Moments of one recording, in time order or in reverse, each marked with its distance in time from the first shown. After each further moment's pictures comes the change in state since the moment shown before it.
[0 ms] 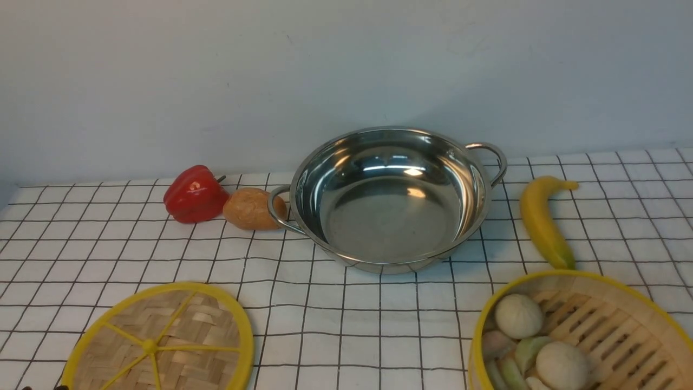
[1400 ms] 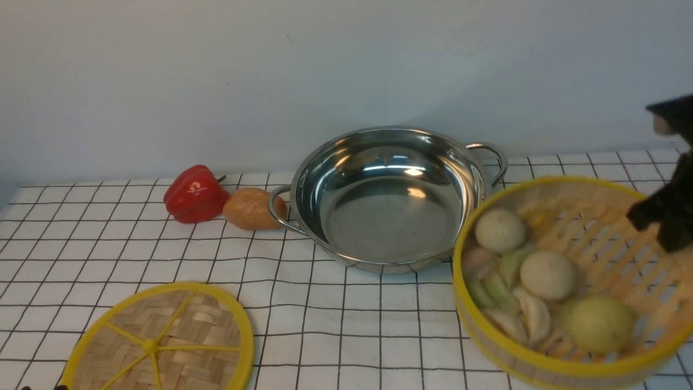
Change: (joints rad) right arm 0.002 0.465 -0.554 0.073 0.211 -0.209; left arm 0.000 -0.001 0.000 0.000 -0.002 0.000
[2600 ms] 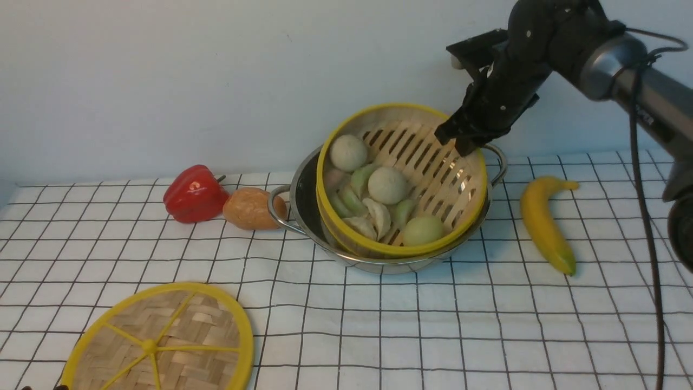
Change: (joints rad) right arm 0.187 0.815 -1.062 0.151 0.029 -0.138; left arm 0.000 0.000 0.000 -0.001 0.000 -0.001
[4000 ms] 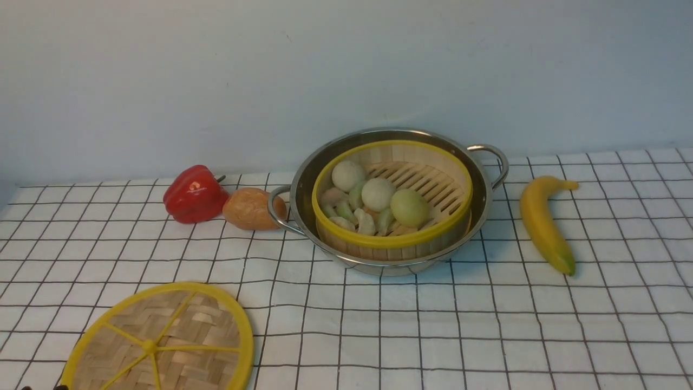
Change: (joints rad) right arm 0.009 -0.182 -0.582 0.071 -0.026 0.328; left arm 0.000 0.000 0.000 0.000 0.000 0.000
